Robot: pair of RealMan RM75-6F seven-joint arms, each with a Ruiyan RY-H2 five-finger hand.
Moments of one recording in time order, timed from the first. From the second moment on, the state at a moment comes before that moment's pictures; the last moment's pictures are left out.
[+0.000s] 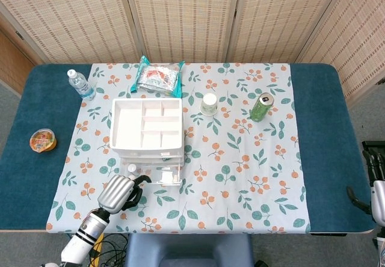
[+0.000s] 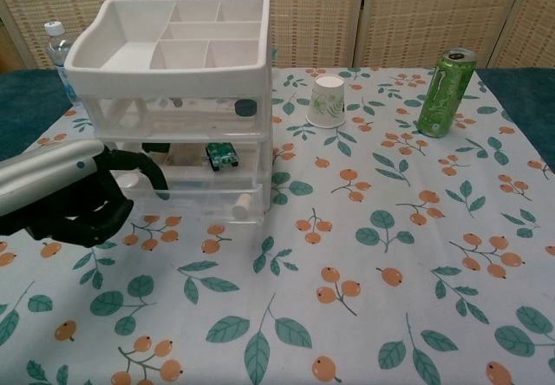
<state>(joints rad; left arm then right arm) -0.45 -1.48 0.01 -1.73 1.48 1.19 0.21 -0.03 -1.12 0.10 -1.63 -1.41 1.56 -0.01</state>
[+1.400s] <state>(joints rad) -0.42 -1.42 0.07 -1.81 1.55 1.18 0.19 -0.03 -1.12 0.10 -1.63 -1.42 1.56 -0.01</state>
